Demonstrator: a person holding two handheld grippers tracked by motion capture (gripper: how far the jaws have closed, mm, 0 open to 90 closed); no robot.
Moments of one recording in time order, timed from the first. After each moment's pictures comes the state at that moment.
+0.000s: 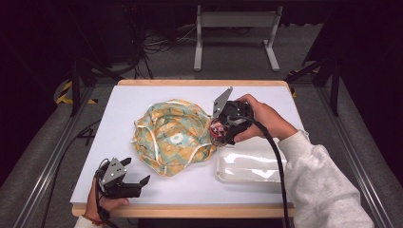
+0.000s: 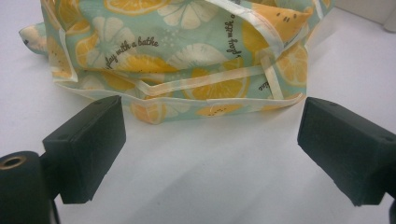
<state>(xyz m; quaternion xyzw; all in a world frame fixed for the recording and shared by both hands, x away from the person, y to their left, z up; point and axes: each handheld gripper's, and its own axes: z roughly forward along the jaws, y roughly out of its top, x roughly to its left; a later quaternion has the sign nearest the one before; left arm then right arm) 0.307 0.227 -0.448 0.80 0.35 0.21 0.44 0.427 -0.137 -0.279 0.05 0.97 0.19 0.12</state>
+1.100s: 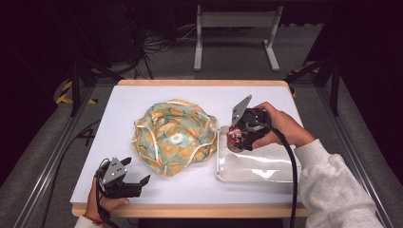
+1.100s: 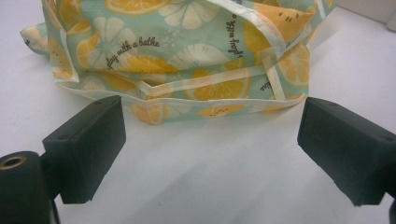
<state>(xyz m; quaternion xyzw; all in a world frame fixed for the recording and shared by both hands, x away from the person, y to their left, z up) 0.308 0.227 -0.448 0.80 0.35 0.22 0.43 0.424 -0.185 -0.301 0.08 0.98 0.16 0.11</state>
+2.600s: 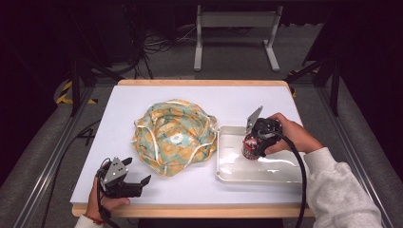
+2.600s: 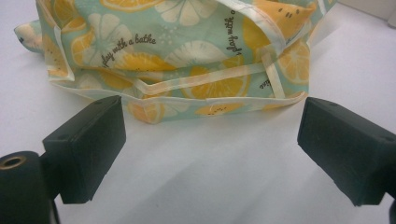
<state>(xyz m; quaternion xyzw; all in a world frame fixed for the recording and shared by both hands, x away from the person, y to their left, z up) 0.309 0.225 -0.449 0.80 0.35 0.21 0.43 0.438 -0.235 -0.357 0.12 0.98 0.11 0.09</state>
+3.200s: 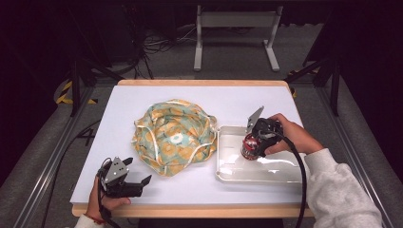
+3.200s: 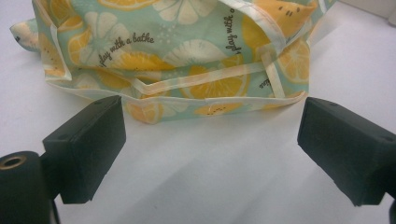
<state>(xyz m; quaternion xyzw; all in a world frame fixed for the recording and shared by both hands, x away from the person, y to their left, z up) 0.311 0.223 -0.450 0.81 0.35 0.21 0.43 0.437 -0.237 -0.359 0.13 0.98 0.12 0.09</state>
